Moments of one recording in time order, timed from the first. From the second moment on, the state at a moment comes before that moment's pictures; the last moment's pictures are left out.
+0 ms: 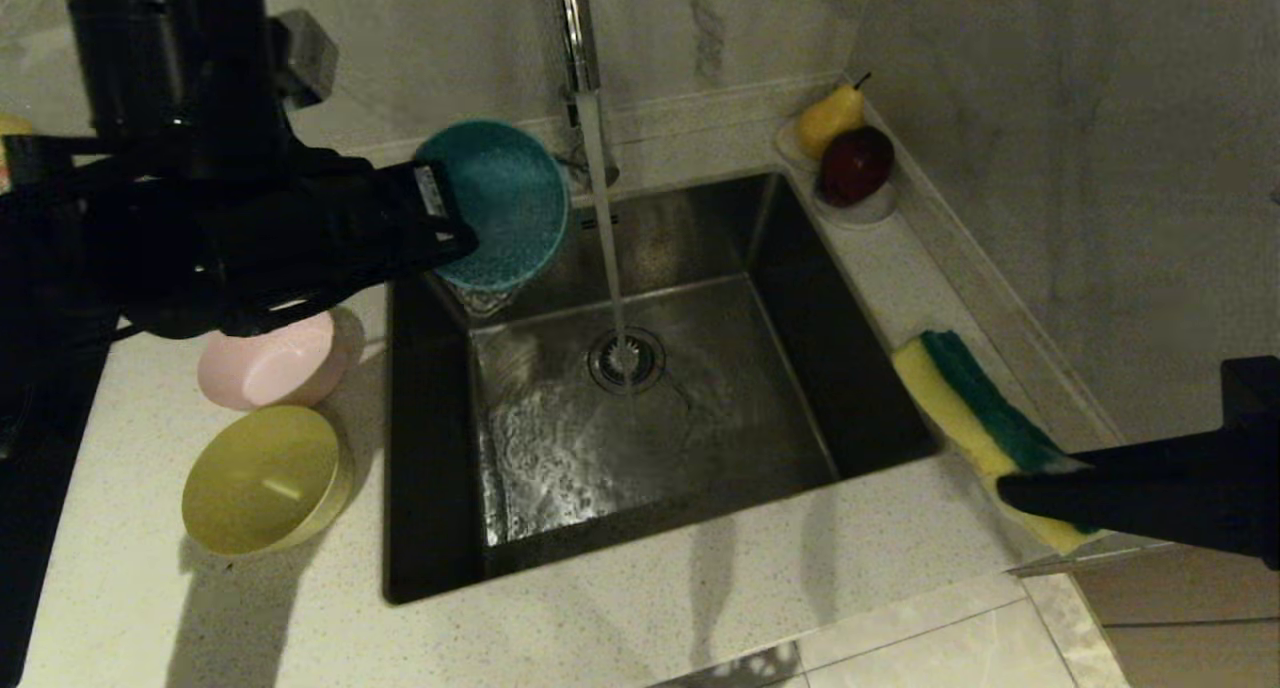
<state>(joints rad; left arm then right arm) -0.49 1.56 -1.28 -0.17 0.42 -0.24 0.65 1.15 -1.11 0.34 0.36 -0.02</state>
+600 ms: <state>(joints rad) -0.47 1.54 -1.08 -0.71 0.33 -0.08 0.65 1.15 -1.09 0.34 0.36 -0.02</state>
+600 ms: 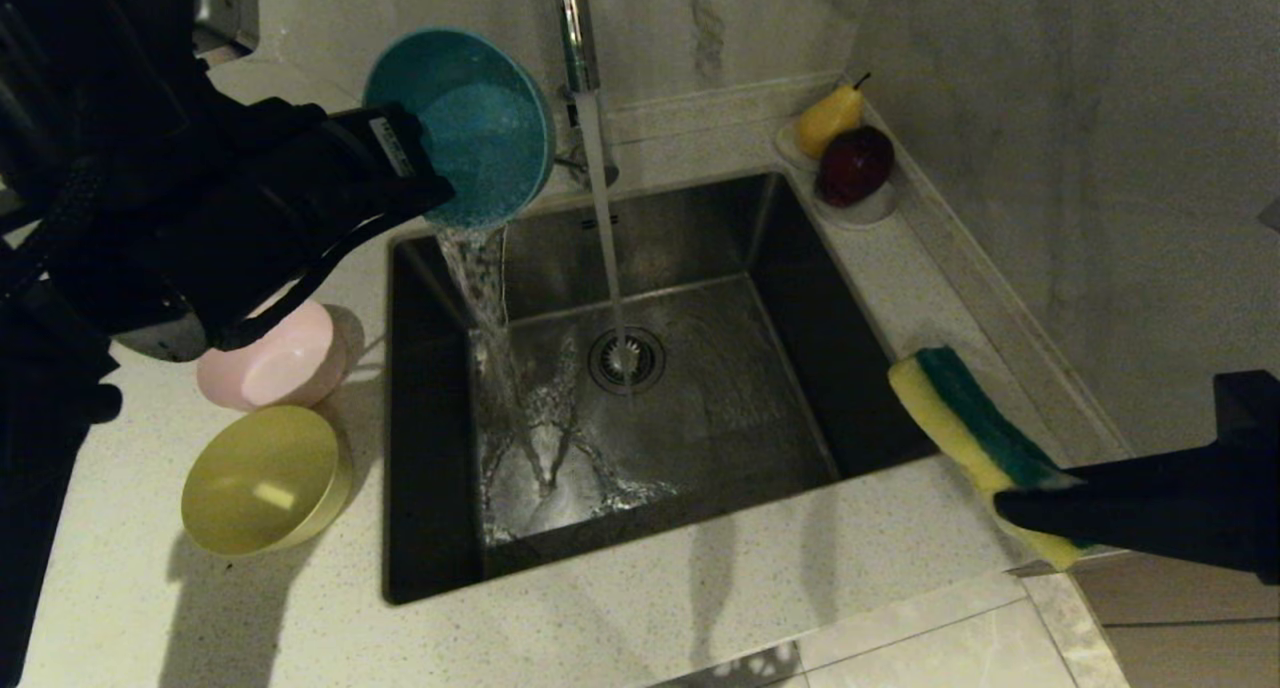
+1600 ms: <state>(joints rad) -0.47 1.47 -0.92 -1.14 0.26 0.07 0.65 1.21 -1.09 0.32 0.36 -0.02</state>
